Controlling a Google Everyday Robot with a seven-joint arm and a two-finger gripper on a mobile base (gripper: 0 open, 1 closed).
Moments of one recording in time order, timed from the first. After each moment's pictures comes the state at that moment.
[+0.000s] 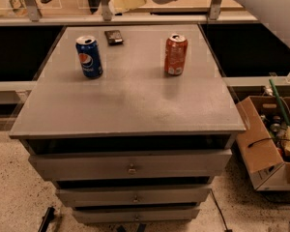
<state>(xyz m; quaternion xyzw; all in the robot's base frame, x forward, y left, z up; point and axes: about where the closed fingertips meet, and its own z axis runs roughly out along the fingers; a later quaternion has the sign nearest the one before) 0.710 -0.005 1.043 -0.30 0.80 0.09 0.52</state>
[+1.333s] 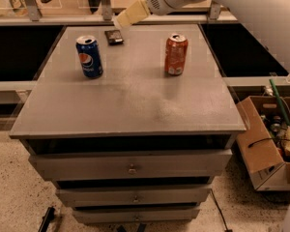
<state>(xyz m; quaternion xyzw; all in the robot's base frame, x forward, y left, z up) 0.745 0.001 0.998 -0.37 0.79 0.11 0.49</state>
